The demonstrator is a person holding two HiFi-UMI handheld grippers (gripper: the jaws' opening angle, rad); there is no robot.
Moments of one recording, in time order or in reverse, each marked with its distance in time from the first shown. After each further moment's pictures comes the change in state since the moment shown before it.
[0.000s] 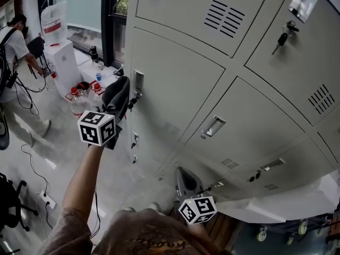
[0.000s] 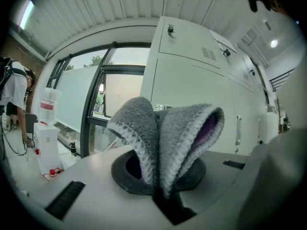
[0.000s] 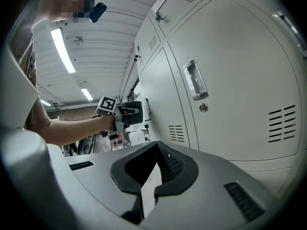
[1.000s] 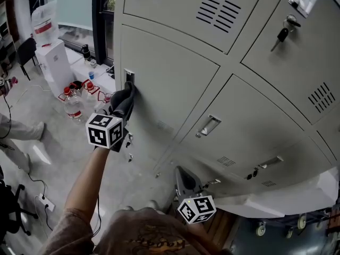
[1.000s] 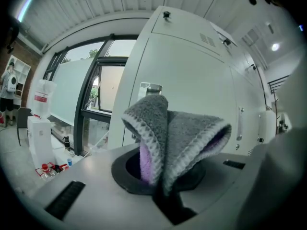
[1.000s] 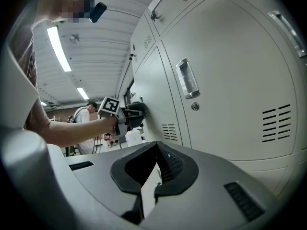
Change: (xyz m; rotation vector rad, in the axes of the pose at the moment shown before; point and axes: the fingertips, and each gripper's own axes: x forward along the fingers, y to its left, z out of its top) left arm 0.039 -0.030 -0.030 -0.019 0.053 -0.040; right arm -0.001 -0.017 -0.003 0.011 0.014 -0.044
